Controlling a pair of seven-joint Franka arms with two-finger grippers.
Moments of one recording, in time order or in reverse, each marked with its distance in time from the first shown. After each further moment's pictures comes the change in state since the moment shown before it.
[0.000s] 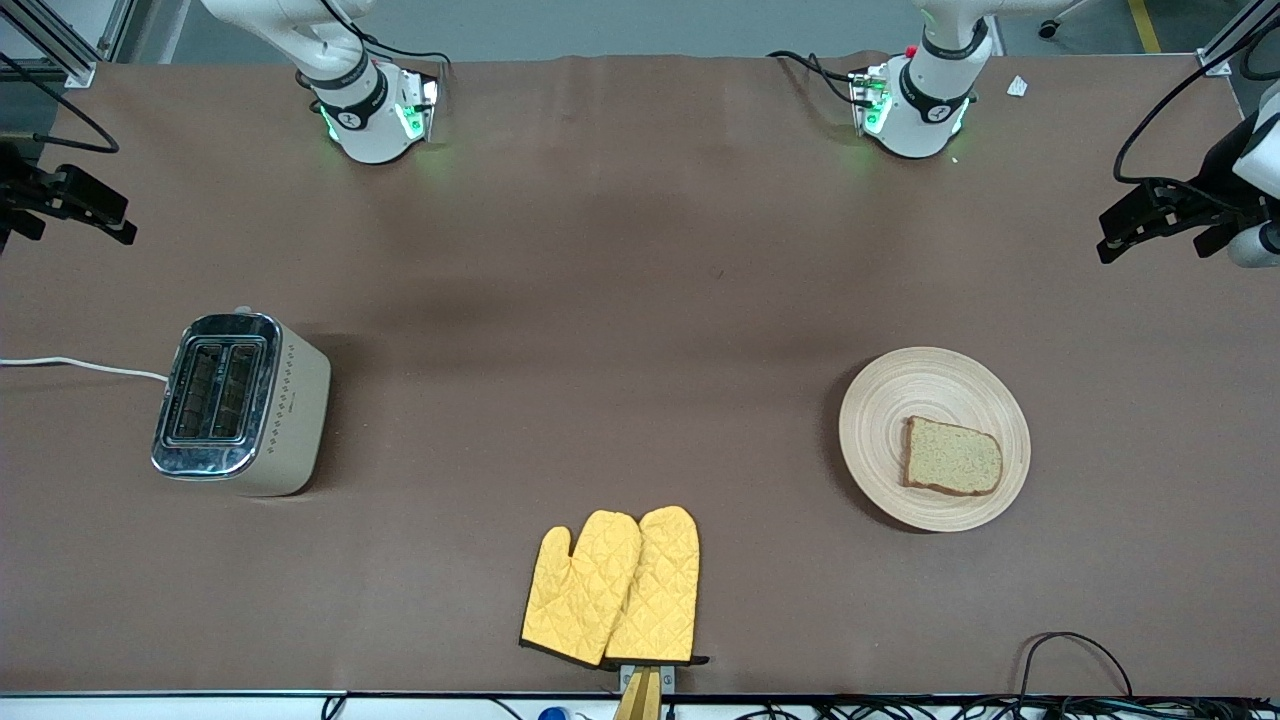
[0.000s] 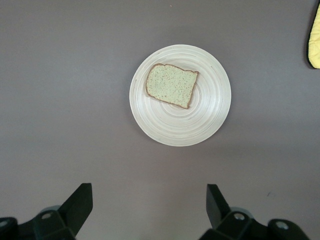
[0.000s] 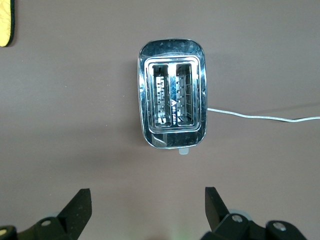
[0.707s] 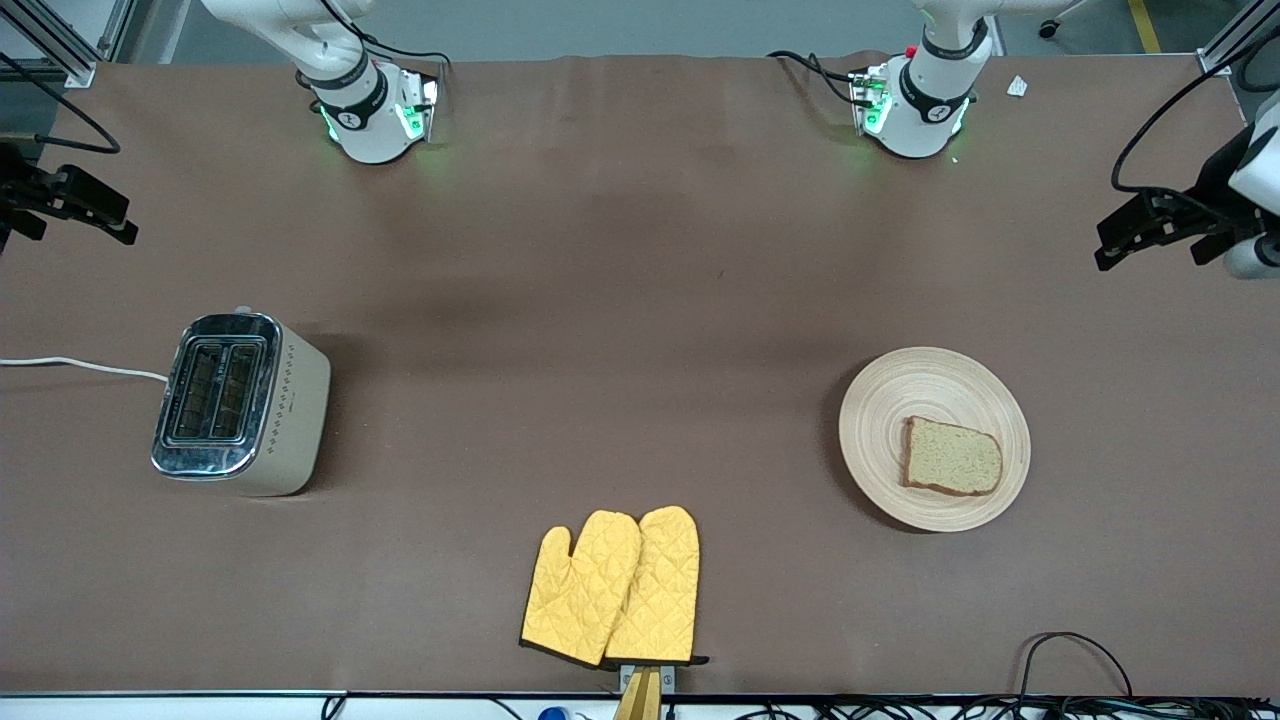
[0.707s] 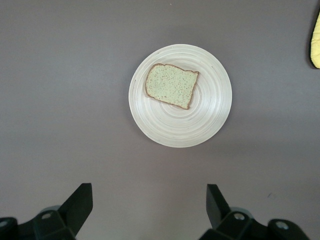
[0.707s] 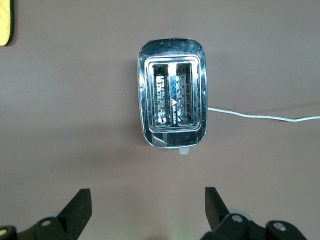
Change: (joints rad) left arm 0.001 0.051 0.000 0.022 0.000 0.005 0.000; right arm 0.000 0.000 0.000 -0.001 0.000 -0.001 0.000
